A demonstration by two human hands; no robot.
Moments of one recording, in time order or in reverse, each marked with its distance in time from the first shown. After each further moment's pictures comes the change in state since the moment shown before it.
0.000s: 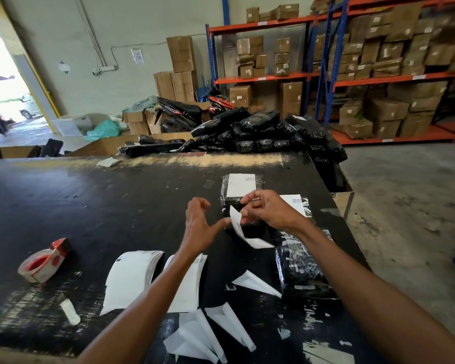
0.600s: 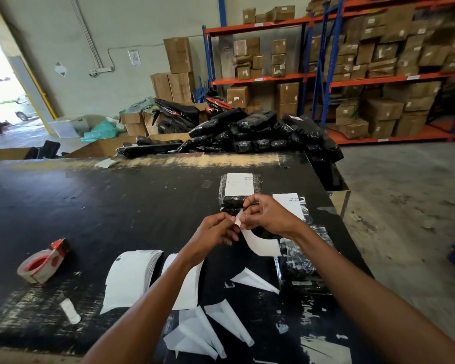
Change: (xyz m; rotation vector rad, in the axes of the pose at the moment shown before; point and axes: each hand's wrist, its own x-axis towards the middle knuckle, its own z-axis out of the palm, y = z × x) left_hand -0.024 0.036 -0.003 -0.587 -0.478 -0.194; right_hand -0.016 0.002 0.008 0.035 -0.017 0.021
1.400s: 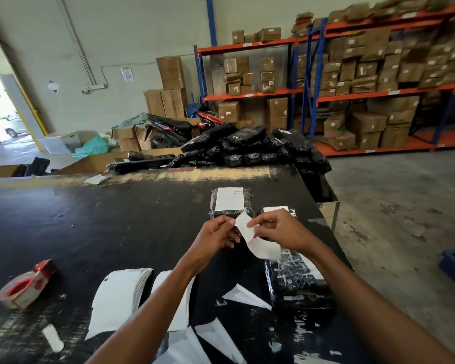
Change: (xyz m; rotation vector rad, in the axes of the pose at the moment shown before) left_hand 0.019 0.021 0.023 -0.057 0.004 0.054; right_hand -0.032 0.006 -0.037 -0.261 0.170 -0.036
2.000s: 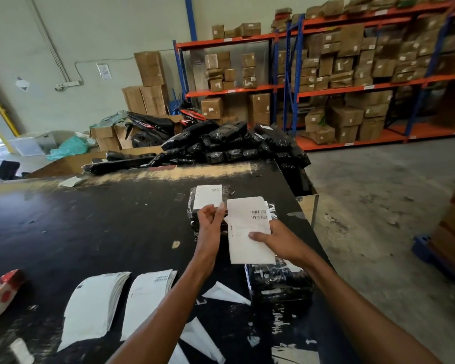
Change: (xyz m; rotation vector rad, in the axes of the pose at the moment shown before) left_hand 0.017 -0.006 0.067 -0.127 0.287 0.021; right_hand -0.030 0.043 -0.020 0.096 0.039 0.184
